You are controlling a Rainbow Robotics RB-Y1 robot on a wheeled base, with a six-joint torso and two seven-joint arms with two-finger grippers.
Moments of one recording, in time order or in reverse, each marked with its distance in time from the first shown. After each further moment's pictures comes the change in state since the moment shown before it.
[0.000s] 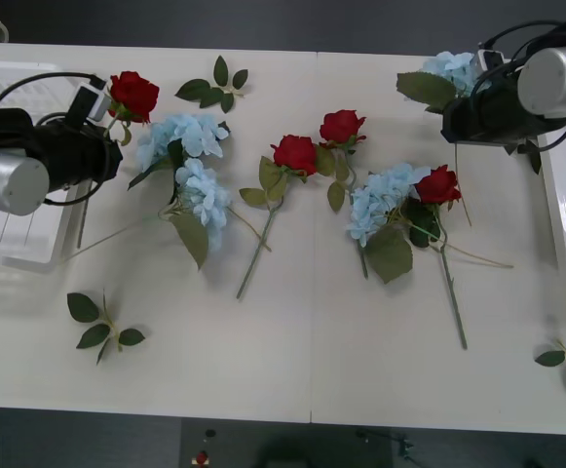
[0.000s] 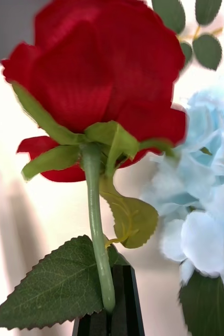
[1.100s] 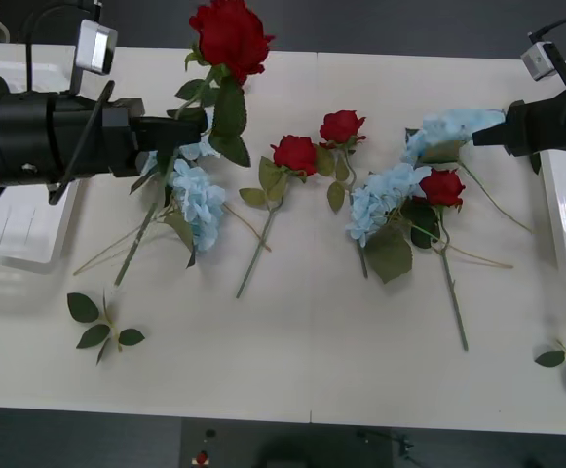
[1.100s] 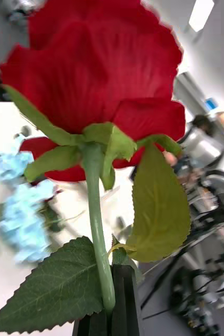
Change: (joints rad) right arm 0.209 -0.224 -0.165 -0.137 -0.638 0.102 0.732; left arm 0.069 -0.153 0.314 -0.228 1.277 0.671 -0.425
